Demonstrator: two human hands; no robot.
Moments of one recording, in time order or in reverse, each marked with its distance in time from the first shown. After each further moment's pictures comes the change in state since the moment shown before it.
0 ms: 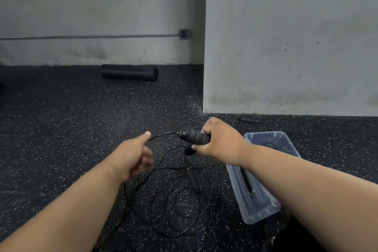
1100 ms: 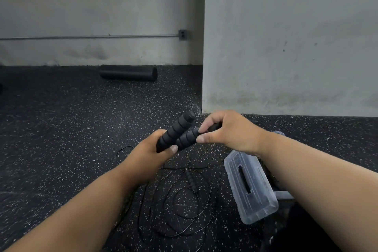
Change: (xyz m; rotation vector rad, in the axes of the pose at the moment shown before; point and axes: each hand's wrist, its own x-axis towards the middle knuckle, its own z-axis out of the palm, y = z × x) left_hand -0.017 -0.003 0.027 0.341 -0.149 0.630; right_hand -0.016 -0.014 -0.050 0.424 -0.081 0.046
